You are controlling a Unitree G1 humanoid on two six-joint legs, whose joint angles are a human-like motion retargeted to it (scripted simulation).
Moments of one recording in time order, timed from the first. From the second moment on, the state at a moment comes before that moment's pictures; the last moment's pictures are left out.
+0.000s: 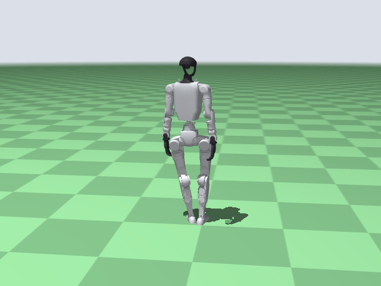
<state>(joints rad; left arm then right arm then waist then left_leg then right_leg) 0.02 0.13 0.29 1.57 0.09 0.04 -0.19 0.05 -0.14 -0.01 1.49 -0.26 0.11 0.15 -0.28 0.04 -0.03 -0.07 -0.10 0.31 -0.03 0.02 0.18 -0.15 0.04 -0.18 0.20 -0.13 -0.05</state>
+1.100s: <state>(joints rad) -0.01 0.16 0.41 1.60 0.08 0.03 -0.12 0.01 -0.10 0.00 1.40 -0.27 0.09 0.17 -0.36 -0.07 -0.15 0.08 0.26 1.02 0.50 -0.09 0.14 -0.08 -0.14 -0.57 0.06 -0.12 -0.03</state>
